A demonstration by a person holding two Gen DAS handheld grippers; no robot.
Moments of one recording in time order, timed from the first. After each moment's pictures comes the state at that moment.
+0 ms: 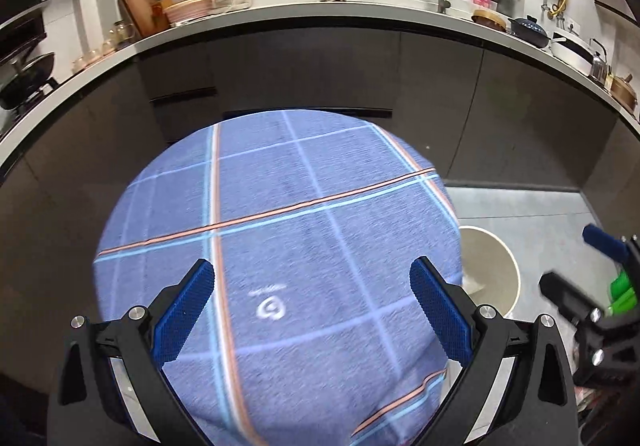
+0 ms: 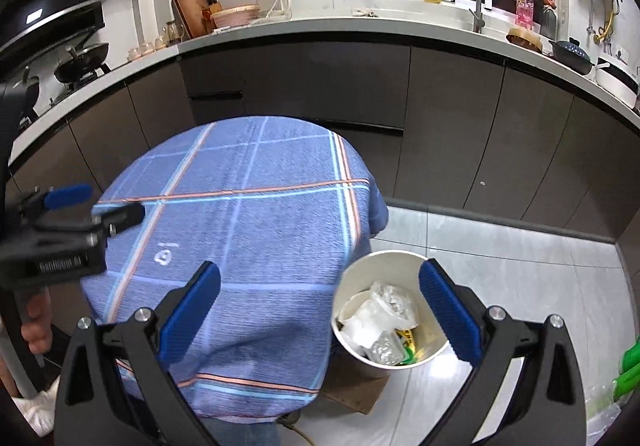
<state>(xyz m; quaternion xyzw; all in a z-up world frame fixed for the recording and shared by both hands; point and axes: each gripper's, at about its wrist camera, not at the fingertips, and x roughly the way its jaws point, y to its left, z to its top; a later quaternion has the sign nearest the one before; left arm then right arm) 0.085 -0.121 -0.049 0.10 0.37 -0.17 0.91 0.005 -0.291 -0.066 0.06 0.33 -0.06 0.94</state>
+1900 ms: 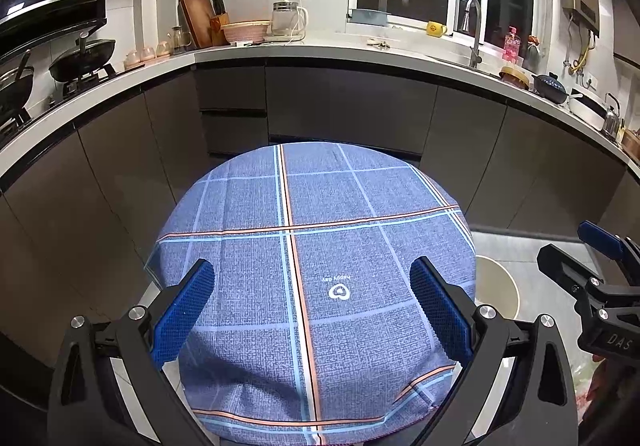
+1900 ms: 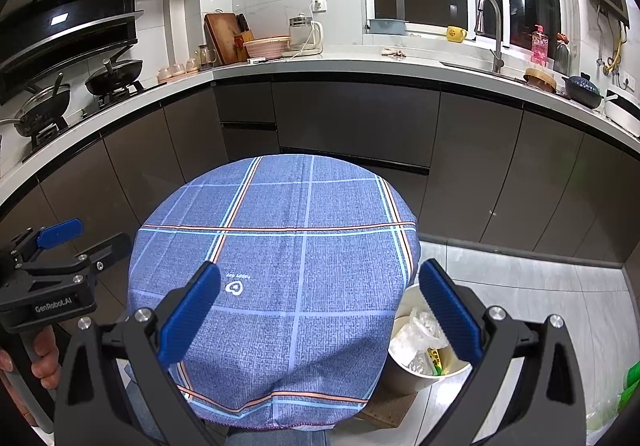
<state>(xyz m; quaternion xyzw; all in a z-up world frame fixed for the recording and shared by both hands) 0.031 -0.024 -0.002 0.03 0.32 -0.13 0.94 -0.015 -0.218 -0.010 0.04 0.28 -0.03 0.96</state>
